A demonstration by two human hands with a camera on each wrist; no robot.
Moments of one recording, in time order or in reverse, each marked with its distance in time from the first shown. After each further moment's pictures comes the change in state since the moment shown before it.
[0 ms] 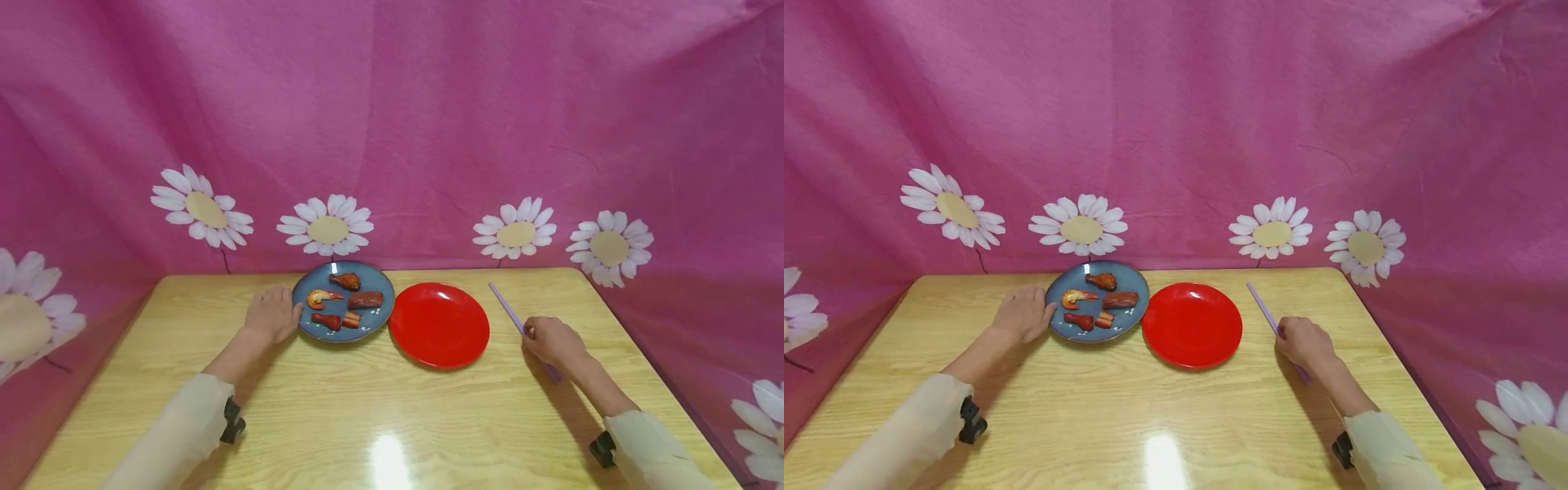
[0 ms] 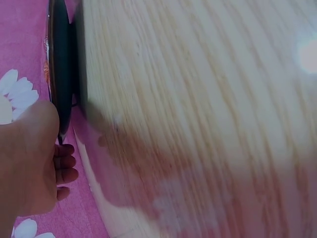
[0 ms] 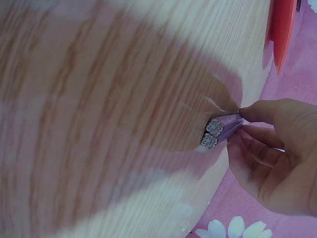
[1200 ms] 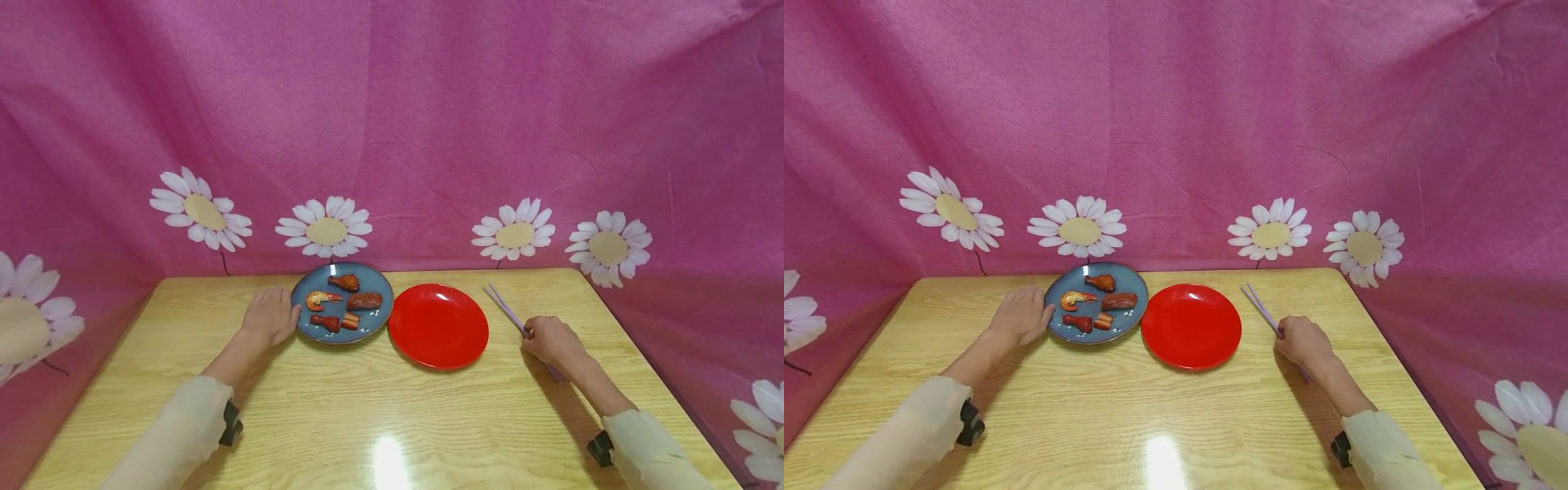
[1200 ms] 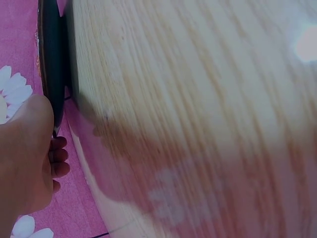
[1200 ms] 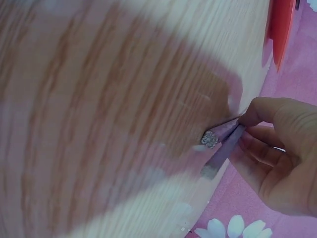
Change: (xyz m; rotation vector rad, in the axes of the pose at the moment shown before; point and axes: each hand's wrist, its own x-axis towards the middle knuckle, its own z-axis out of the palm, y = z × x) left_hand -0.001 -0.006 0.003 0.025 0.067 0.062; right_hand 0.001 -0.001 -0.001 0.018 0.019 0.009
